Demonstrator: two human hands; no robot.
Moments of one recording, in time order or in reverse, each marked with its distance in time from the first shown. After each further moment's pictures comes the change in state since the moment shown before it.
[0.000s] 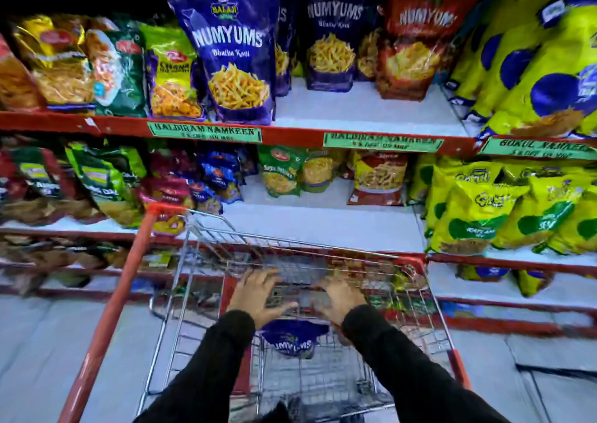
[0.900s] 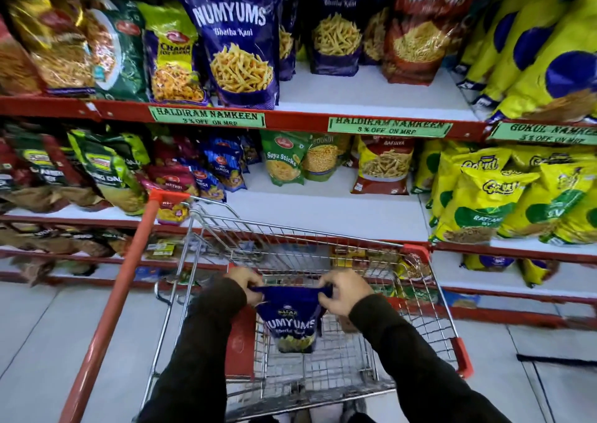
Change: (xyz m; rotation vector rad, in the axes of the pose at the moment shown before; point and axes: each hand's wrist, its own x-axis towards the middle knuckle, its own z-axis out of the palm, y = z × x) left_hand -0.003 -0.035 -0.021 -0.344 -0.309 -0.229; right_hand -0.018 0.000 -0.006 0.168 0.023 -0.089
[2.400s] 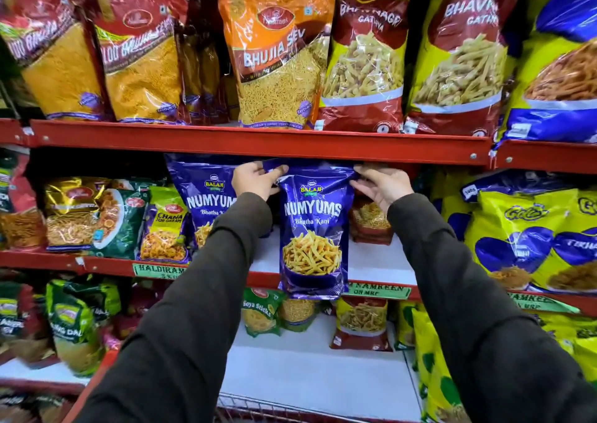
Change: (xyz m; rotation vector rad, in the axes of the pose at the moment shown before) left_hand 0.033 0.320 -0.369 -1.232 0.899 0.497; right_hand 0.092 -0.092 -0.465 1.409 0.626 -0.350
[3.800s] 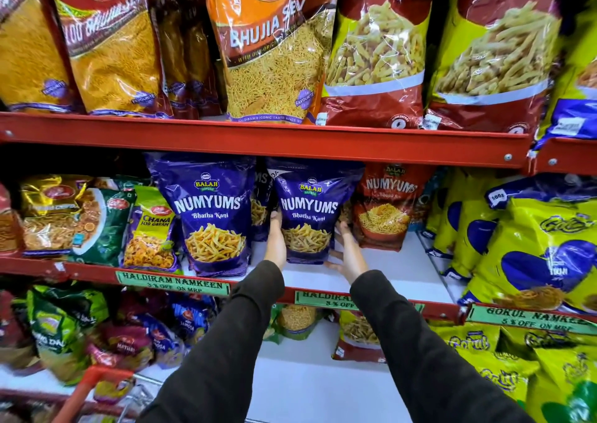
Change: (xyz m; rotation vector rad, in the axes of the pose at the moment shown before) left_hand -0.025 -0.124 0.021 -0.118 -0.248 -0.276; right_hand 0.008 0.156 -0.020 -0.224 -0.012 0.314
